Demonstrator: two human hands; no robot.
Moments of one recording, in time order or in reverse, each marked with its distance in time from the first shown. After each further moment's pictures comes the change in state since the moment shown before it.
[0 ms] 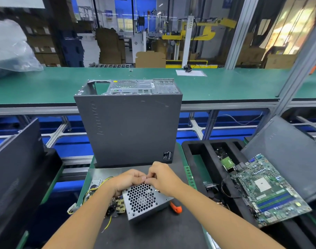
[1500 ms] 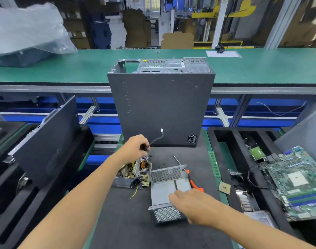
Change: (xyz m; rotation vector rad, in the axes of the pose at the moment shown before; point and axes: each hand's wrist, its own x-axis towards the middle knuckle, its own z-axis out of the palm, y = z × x) left_hand -0.043 0.009 -0.043 0.829 0.546 0.148; right_hand -0.095 -0.006 0.024 -0.690 -0.494 -0.482
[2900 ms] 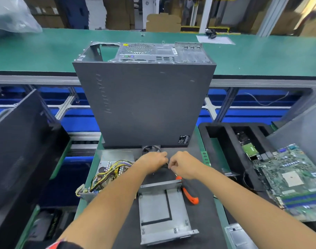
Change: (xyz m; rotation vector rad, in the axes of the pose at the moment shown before) left_hand 0.096 0.011 0.115 0.699 -0.463 0.412; right_hand 0.083 0.123 -0.004 0.623 0.104 0.570
